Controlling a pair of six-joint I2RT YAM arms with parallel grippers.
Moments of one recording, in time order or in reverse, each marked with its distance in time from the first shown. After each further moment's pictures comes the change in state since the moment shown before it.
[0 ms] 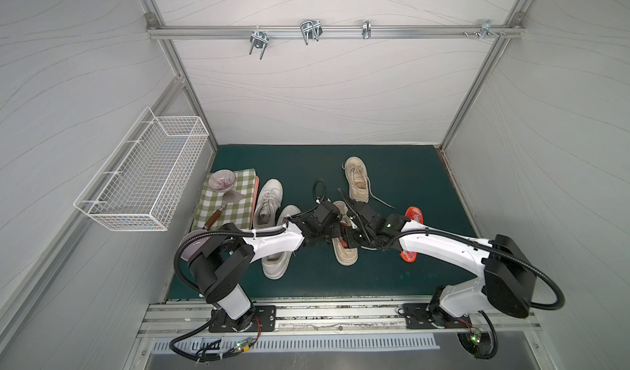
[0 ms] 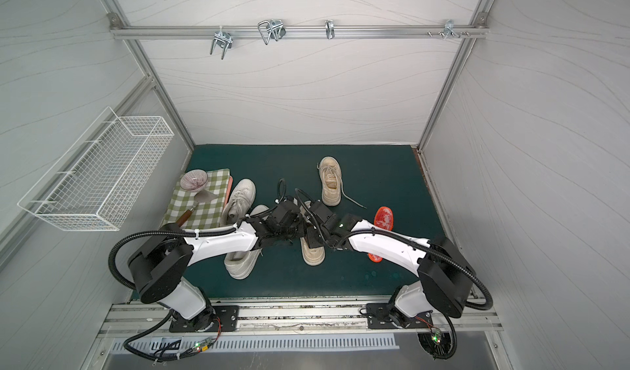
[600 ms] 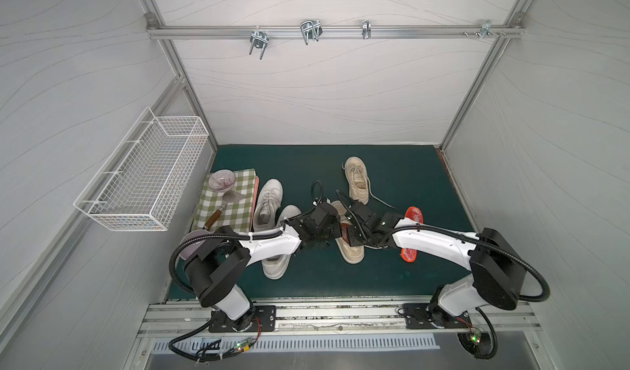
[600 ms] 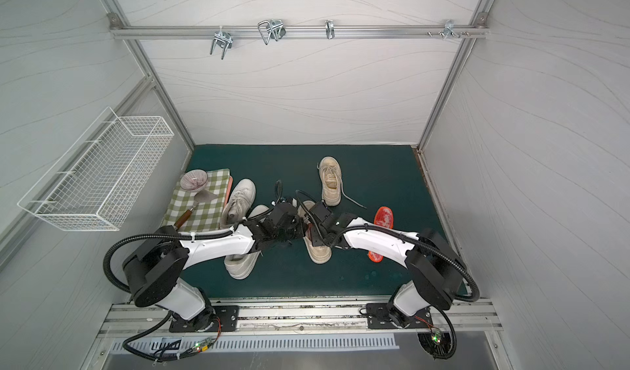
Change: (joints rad) left arm 0.000 -0.031 -0.042 0.070 0.031 -0.027; right arm -0.033 0.060 0.000 -0.035 0.126 0.027
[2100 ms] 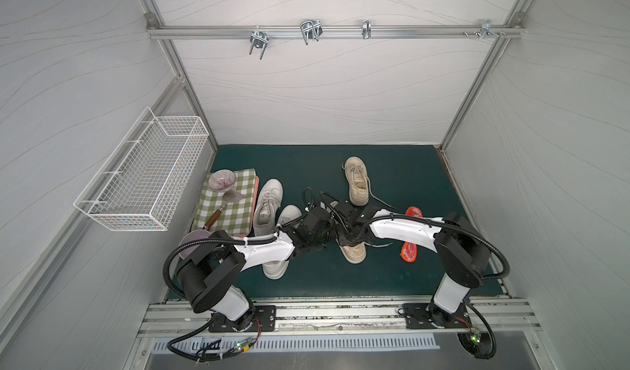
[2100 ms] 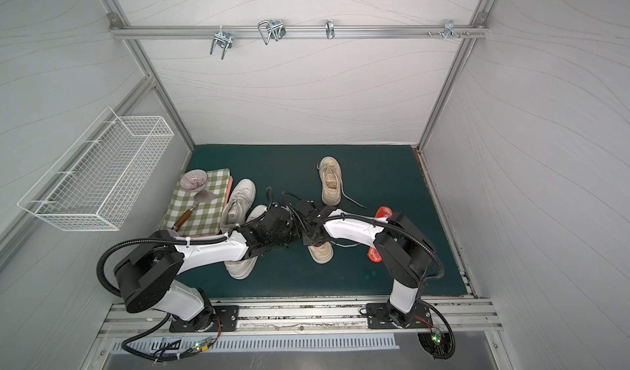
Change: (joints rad) left arm 0.003 -0.059 -0.119 0.138 0.046 -0.131; right arm 0.024 0.230 0.164 -0.087 -0.021 0.042
